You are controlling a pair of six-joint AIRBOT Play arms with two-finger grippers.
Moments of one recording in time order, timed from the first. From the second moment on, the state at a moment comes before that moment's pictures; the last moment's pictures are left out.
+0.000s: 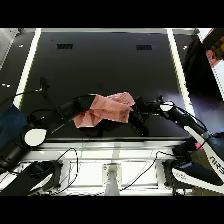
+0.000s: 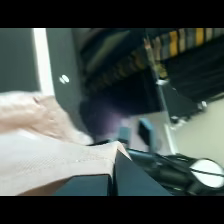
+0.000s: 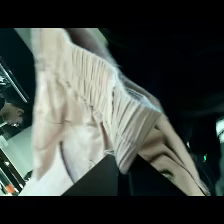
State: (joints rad) left arm -0.58 -0.64 0.59 0.93 -0.27 -1.82; right arm 0.25 -1.25 0.66 -0.58 0.52 1.86
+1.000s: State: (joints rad) left arm -0.50 -0.23 0.59 1.14 -0.33 -1.86; right arm 0.20 -0.47 1.07 -0.89 0.97 1.64
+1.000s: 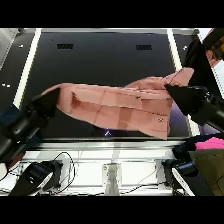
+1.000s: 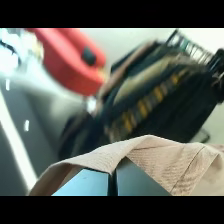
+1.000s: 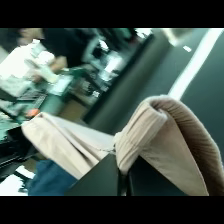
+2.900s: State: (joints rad) left arm -0.25 -1.04 0.59 1.02 -0.58 -1.79; right arm -0.13 -1.18 0.86 -1.12 0.86 1.41
